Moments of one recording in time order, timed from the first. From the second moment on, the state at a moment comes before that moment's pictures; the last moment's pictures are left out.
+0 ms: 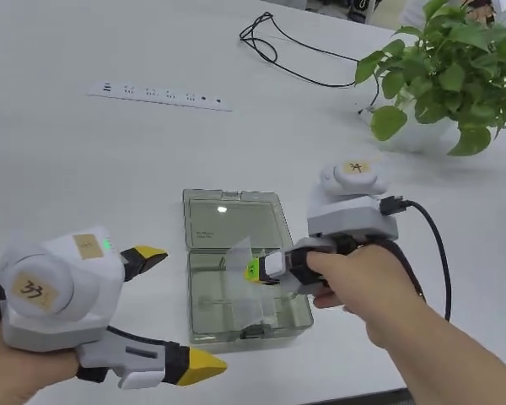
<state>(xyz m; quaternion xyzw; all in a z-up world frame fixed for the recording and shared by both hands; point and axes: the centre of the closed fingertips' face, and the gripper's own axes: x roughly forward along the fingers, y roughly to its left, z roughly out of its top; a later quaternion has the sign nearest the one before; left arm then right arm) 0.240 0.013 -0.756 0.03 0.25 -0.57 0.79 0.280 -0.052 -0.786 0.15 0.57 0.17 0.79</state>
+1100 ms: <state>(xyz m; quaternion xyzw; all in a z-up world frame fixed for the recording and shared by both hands) 0.239 0.015 -0.757 0.02 0.25 -0.56 0.79 0.283 -0.044 -0.786 0.01 0.53 0.19 0.83</state>
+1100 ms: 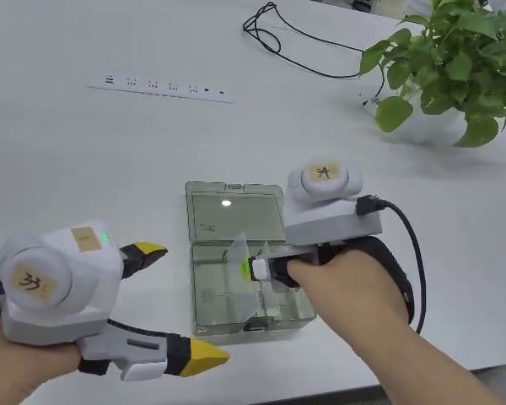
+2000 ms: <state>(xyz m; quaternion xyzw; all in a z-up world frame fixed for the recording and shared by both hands) 0.241 0.014 -0.758 0.02 0.25 -0.56 0.79 0.283 -0.044 -0.789 0.05 0.54 0.19 0.82</state>
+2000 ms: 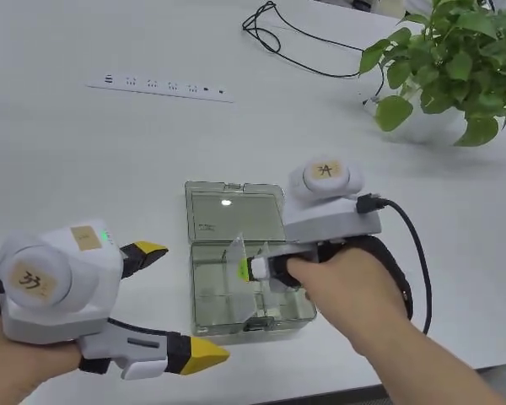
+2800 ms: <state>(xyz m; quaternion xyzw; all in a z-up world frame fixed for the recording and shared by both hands) 0.240 0.015 -0.759 0.02 0.26 -0.56 0.79 0.281 -0.036 -0.796 0.06 0.54 0.21 0.81</state>
